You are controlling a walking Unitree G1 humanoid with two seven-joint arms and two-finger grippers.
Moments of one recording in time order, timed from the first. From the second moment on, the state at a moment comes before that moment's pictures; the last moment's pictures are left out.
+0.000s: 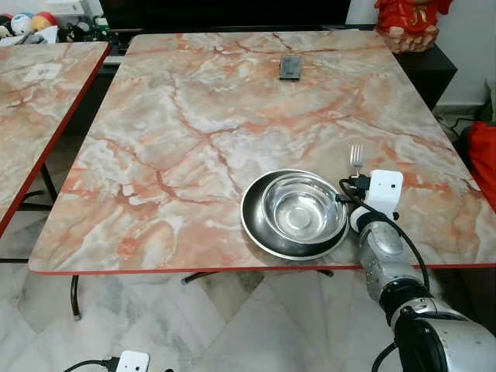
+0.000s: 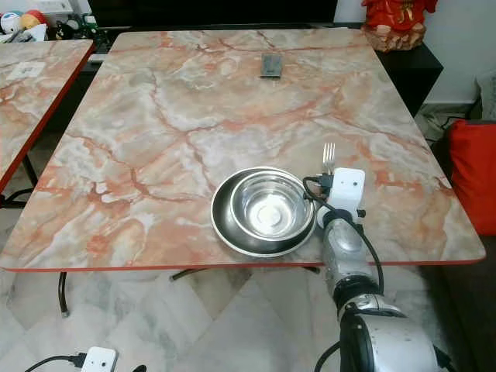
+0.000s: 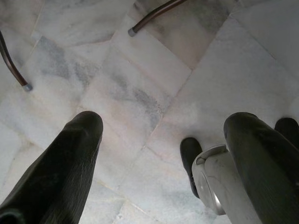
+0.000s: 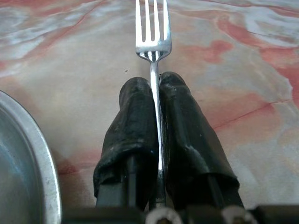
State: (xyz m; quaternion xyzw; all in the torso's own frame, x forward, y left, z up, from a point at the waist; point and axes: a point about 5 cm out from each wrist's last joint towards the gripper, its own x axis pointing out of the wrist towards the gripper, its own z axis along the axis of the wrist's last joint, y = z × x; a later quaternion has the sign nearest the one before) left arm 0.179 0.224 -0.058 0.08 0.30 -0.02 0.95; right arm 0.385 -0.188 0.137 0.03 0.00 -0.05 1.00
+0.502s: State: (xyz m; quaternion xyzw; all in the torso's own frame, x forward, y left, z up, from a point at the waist) left arm 0.180 0.224 -0.061 0.08 0.31 -0.02 0.95; right arm 0.385 -0.189 0.137 0.04 0.00 -0.06 1.00
